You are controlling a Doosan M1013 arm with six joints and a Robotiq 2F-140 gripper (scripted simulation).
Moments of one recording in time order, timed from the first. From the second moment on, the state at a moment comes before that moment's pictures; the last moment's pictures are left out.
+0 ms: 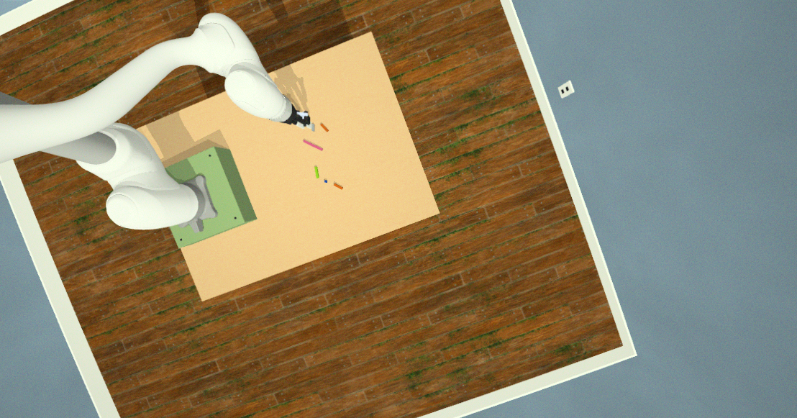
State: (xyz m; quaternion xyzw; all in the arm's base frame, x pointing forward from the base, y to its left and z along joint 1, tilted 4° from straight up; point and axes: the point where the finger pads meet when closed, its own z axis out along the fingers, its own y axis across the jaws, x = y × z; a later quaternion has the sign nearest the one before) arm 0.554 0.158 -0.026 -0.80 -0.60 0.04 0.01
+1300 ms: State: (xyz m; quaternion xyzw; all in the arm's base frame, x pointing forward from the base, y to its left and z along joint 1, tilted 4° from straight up) arm 0.560 0.160 -0.043 -0.80 -0.60 0.03 0.01
